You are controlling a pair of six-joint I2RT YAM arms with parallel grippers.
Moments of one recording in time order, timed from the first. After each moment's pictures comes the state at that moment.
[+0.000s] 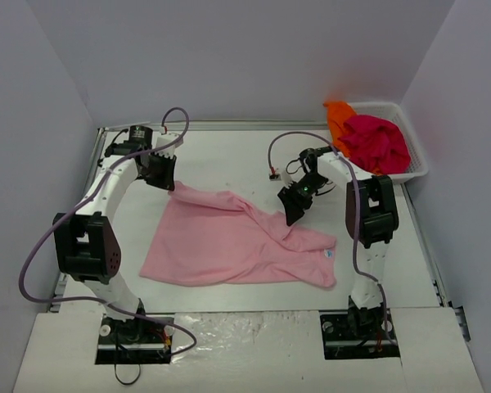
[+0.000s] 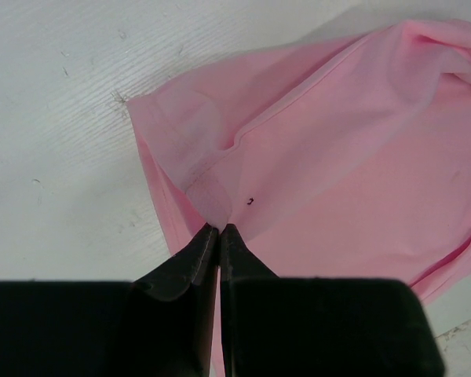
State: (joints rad) left arm -0.09 1.70 1.49 -0.85 0.36 0.22; right arm 0.25 2.09 1.55 -1.07 -0.60 -0.76
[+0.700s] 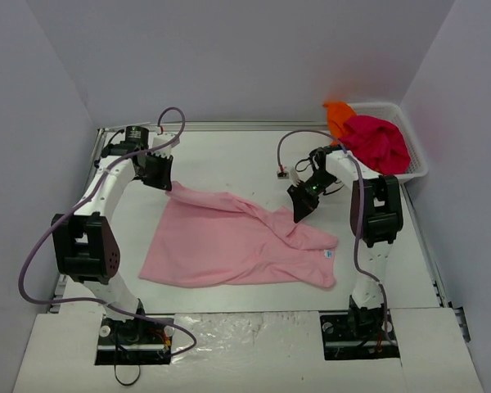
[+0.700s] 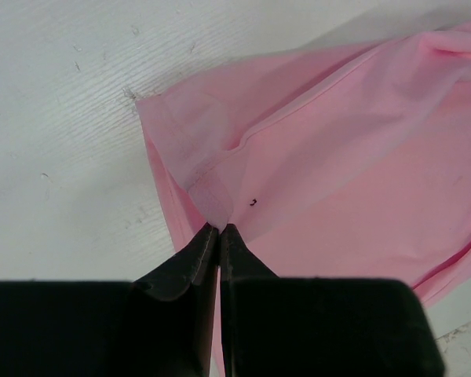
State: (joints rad) left arm -0.07 1.70 1.49 -0.85 0.36 0.22; right arm 0.19 2.11 1.57 -1.16 -0.67 -0.85
